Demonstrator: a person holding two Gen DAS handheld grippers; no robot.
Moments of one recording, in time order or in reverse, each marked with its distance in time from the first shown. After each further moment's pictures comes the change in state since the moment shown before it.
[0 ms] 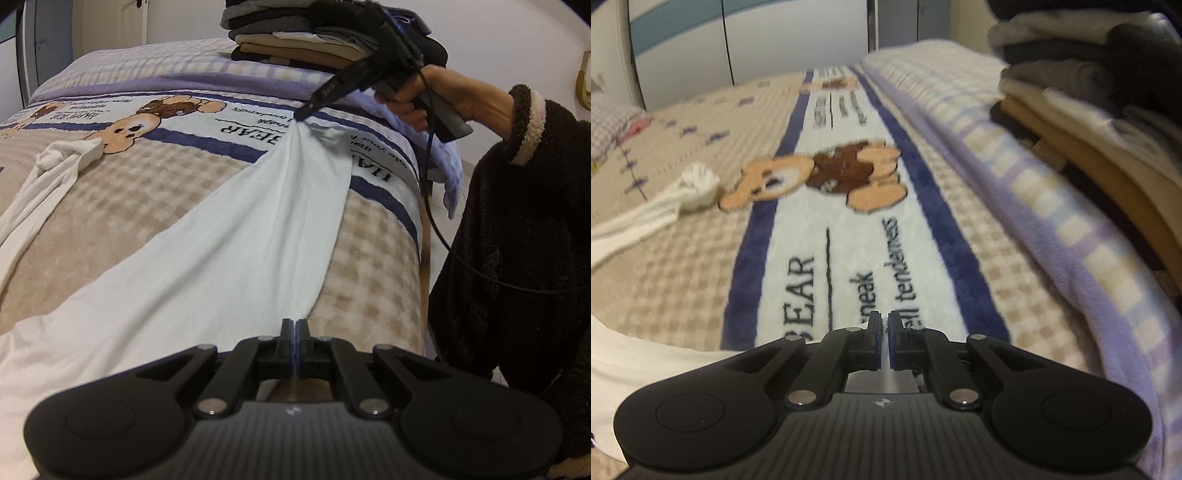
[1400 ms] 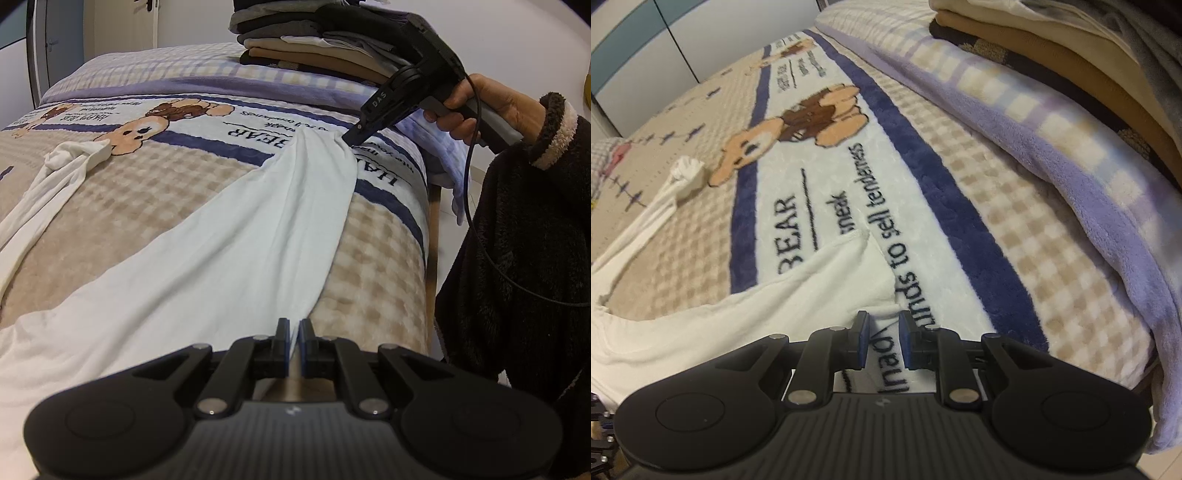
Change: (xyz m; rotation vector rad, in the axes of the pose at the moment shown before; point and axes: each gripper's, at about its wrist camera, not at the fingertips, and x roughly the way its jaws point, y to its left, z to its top) left arm 0.000 -0.007 -0.003 -0.007 -0.020 0.038; right arm -0.027 -0.028 -0.038 0.245 0.163 0.067
